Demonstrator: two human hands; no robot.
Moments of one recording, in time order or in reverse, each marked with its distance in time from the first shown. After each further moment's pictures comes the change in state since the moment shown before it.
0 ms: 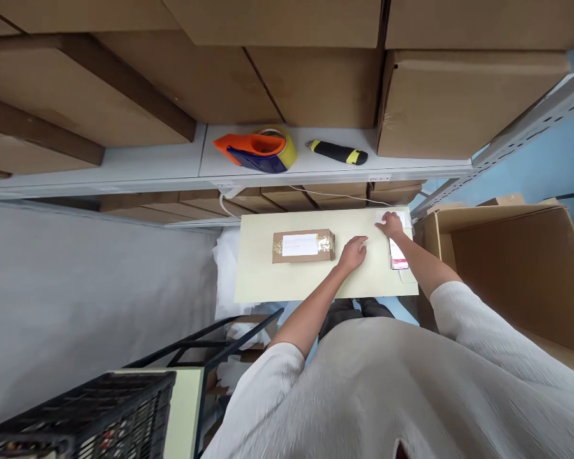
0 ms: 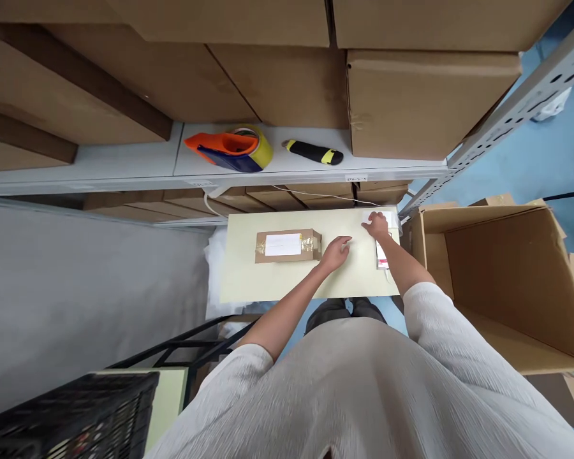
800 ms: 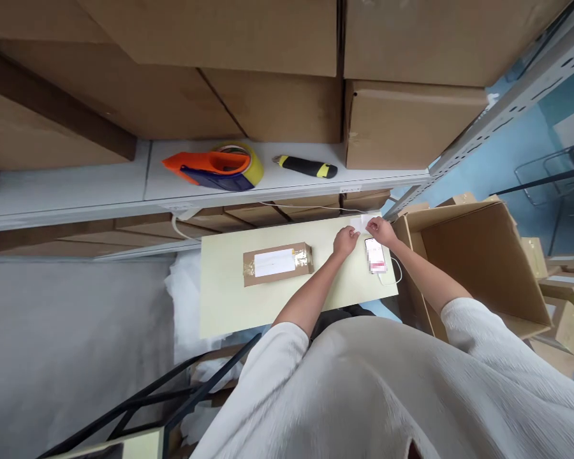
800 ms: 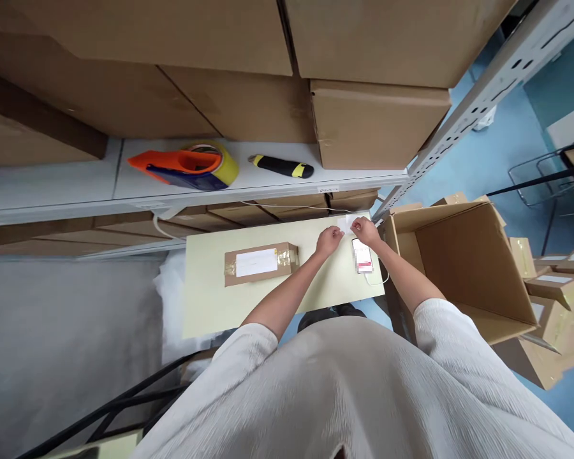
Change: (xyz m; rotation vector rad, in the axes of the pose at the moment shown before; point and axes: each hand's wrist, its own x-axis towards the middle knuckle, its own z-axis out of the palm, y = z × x) left_hand 0.093 0.043 0.015 -0.108 0.056 -0.162; right_hand -0.041 0.013 -0.076 0.101 0.040 -0.215
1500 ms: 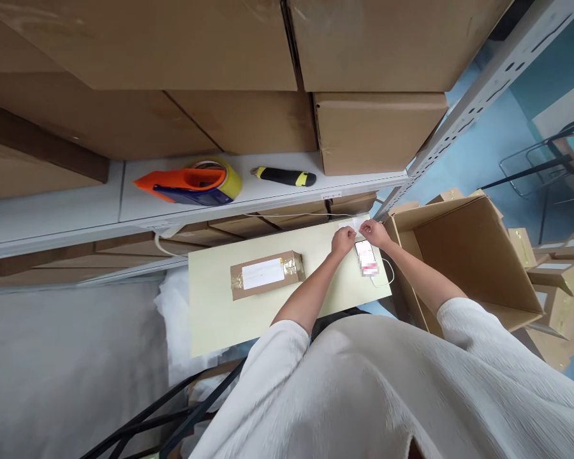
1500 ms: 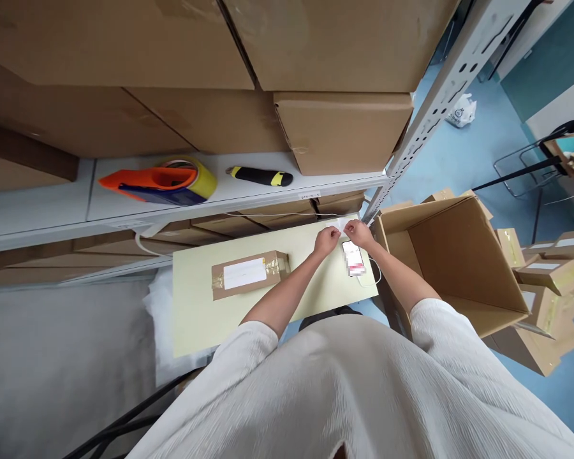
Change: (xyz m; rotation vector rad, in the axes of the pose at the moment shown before) left_hand 0.010 0.036 0.013 0.078 -0.042 0.110; right_hand -0.009 0.005 -0.018 0.034 0.018 0.059
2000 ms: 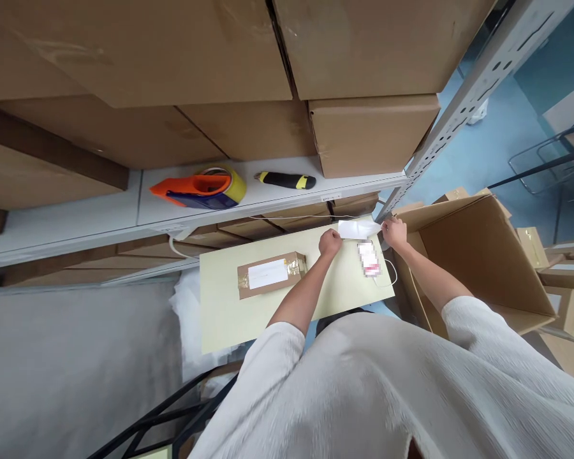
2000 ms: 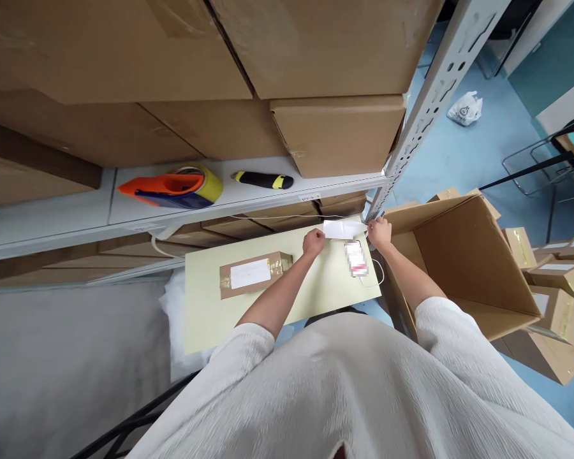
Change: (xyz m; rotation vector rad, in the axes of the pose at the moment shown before) left_hand -0.004 -0.022 -0.034 0.071 0.106 -0.347; right_hand -0.017 0.033 -0.033 -0.440 0.057 0.212
